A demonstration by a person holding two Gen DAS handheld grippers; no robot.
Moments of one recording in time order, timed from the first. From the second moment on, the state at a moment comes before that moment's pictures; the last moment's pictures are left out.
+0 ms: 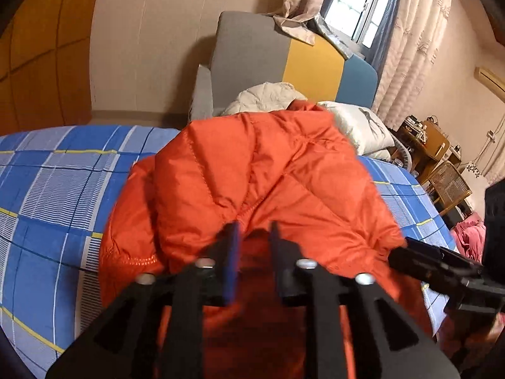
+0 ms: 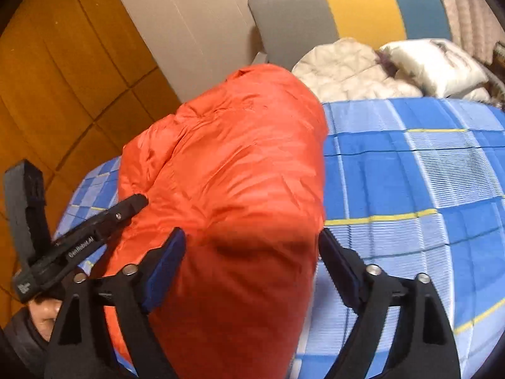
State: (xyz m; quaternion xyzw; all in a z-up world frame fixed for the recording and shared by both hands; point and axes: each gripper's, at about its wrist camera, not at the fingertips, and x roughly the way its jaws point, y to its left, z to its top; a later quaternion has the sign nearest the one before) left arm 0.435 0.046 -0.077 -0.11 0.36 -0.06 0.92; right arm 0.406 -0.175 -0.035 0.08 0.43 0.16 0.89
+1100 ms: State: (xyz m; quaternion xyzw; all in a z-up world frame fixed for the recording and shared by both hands) left arm 0.248 0.067 -0.010 -0.06 0.27 0.02 0.96; right arm 0.254 -0.137 0.009 0.03 0.34 -0.01 0.94
